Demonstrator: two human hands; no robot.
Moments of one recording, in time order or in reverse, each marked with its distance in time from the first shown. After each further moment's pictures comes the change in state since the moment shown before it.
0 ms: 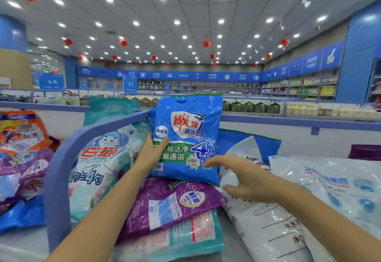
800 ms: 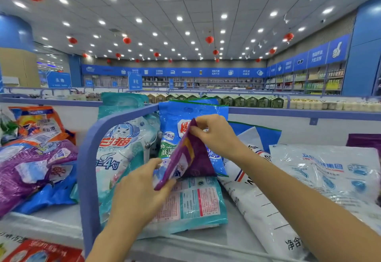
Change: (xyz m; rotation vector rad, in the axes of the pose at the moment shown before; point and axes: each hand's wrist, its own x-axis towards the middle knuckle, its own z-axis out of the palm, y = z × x) left_hand -0.182 0.029 -0.049 0.618 0.213 0.379; right_hand 0.066 -0.067 -0.005 0.116 0.407 0.120
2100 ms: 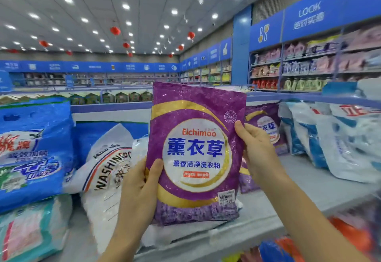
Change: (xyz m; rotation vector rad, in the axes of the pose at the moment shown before) left_hand -0.040 0.250 0.138 -1.144 -0.233 -0.030; right_hand -0.231 0.131 -0.229 0.647 0.654 0.486
